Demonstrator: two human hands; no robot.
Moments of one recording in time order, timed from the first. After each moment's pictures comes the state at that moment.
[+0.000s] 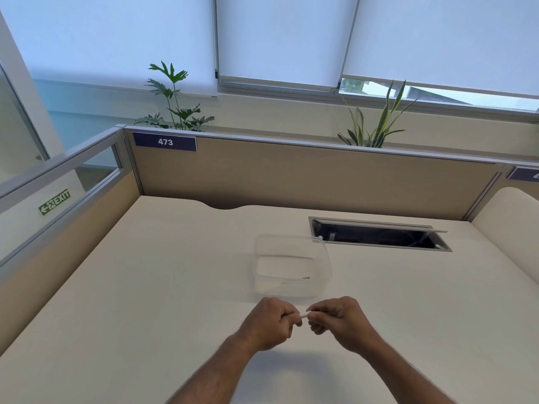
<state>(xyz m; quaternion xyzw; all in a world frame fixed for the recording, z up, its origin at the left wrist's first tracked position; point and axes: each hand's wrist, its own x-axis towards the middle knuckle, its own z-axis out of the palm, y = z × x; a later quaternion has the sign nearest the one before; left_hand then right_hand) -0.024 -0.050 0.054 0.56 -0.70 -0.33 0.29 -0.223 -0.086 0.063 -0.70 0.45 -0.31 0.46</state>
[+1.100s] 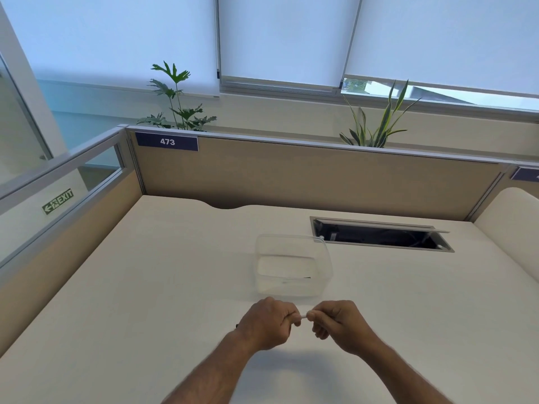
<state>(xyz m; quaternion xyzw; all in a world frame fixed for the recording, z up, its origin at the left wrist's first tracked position) -0.021 -0.051 0.052 0.57 -0.76 -0.20 0.24 -0.222 -0.085 0.058 -0.73 0.45 -0.27 0.43</state>
